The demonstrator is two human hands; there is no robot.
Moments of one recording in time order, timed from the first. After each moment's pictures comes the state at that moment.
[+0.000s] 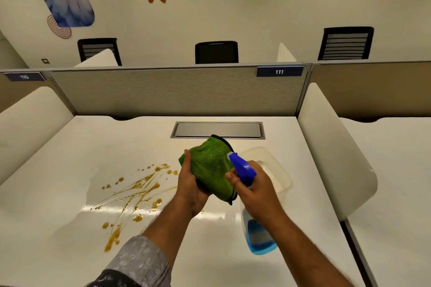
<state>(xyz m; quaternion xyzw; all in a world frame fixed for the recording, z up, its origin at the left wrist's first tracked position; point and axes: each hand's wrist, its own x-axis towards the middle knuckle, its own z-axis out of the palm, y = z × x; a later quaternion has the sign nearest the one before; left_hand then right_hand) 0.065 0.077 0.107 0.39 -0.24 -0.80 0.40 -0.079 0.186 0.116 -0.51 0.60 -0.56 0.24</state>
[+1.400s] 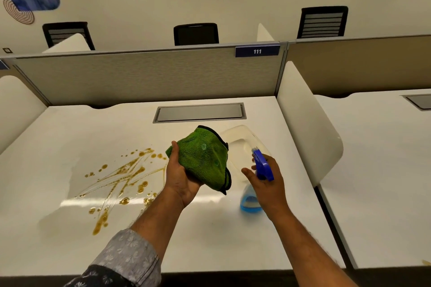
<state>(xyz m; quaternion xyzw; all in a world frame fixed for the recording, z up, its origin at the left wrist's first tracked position) 0.061 0.121 0.096 0.35 -0.19 -0.83 0.40 -0.124 0.251 0.046 -0.34 0.65 -0.62 0.26</state>
